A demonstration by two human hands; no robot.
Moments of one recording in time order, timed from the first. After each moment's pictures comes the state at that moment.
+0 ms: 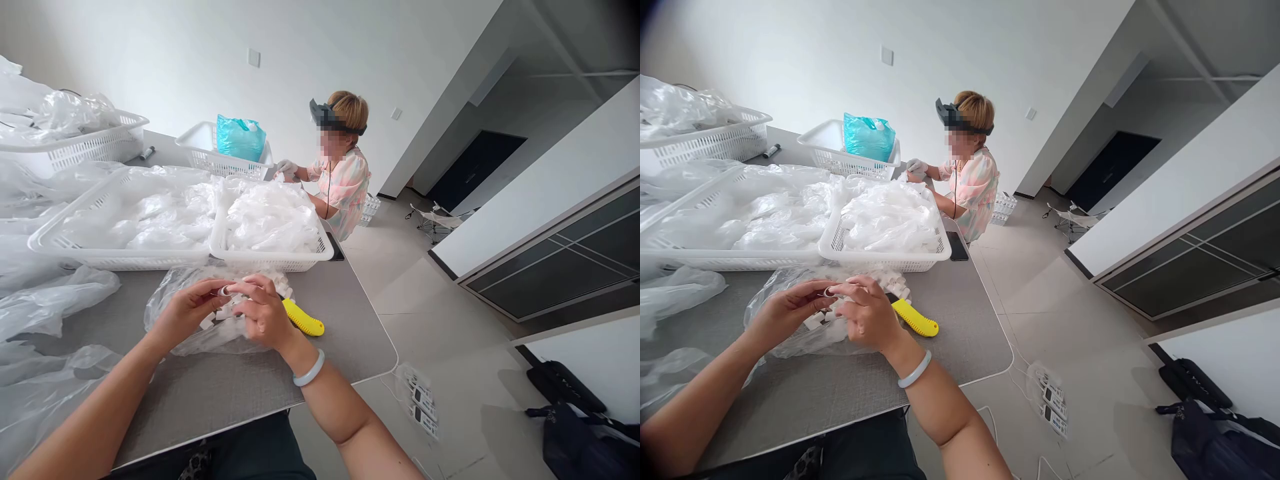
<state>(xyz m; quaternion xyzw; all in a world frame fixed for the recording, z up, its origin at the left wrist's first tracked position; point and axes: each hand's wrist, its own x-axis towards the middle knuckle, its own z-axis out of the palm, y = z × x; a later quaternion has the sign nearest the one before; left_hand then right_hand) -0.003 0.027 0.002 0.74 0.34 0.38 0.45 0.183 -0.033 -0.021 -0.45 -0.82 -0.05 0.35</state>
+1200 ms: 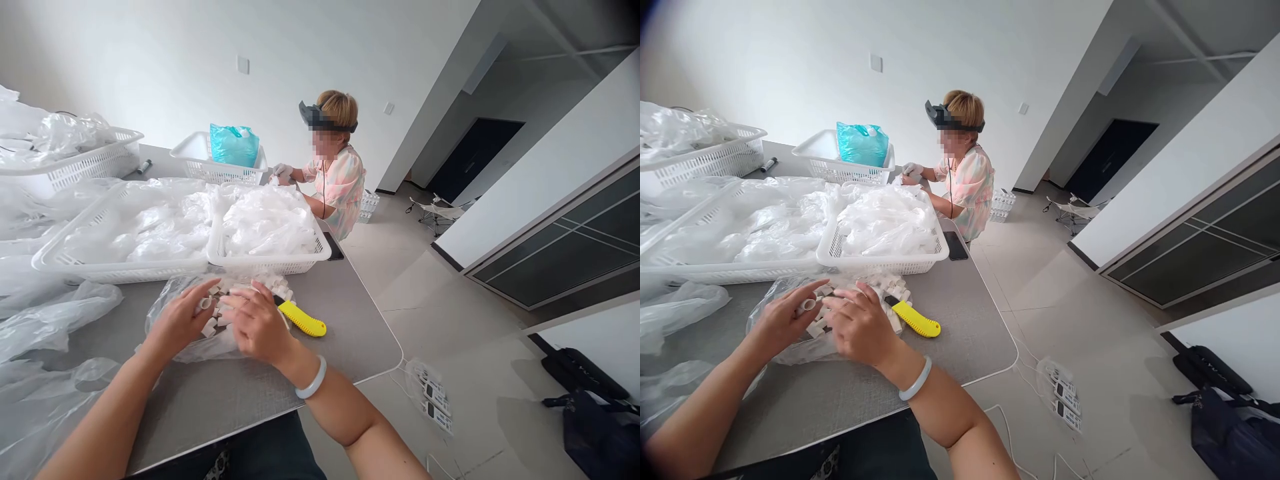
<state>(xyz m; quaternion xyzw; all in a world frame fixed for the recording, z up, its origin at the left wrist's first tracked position) -0.020 0.036 -0.016 0.84 0.41 0.32 0.18 0.161 -0.049 -0.010 -0.47 -0.81 -0.06 0.34</state>
